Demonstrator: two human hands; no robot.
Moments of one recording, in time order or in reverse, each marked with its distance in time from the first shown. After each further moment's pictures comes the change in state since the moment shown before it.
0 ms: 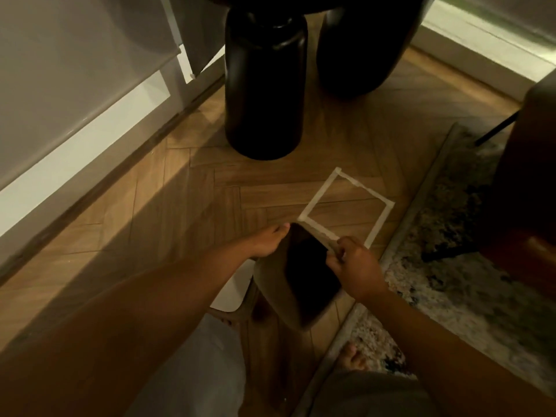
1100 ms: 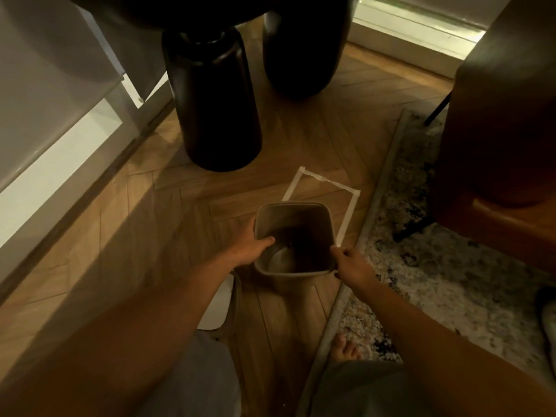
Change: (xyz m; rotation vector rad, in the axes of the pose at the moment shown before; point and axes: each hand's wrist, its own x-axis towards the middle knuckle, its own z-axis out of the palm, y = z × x) left_hand -0.005 0.029 0.028 -0.089 0.144 0.164; right_hand -0.018 0.061 -0.009 0.593 -0.031 0.635
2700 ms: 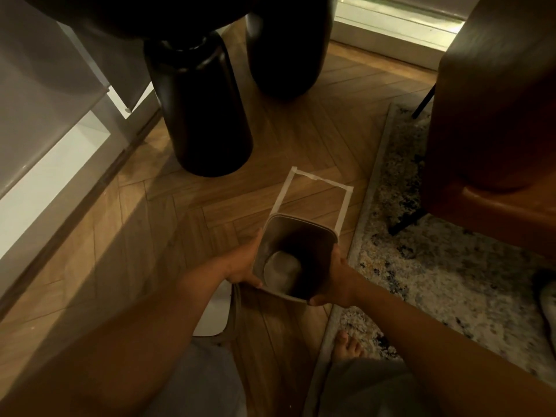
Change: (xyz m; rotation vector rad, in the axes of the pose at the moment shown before) left_hand -0.001 -0.018 -0.010 0.574 -0.410 0.152; right_hand -0.024 0.006 -0.003 -0.675 -0.299 -0.183
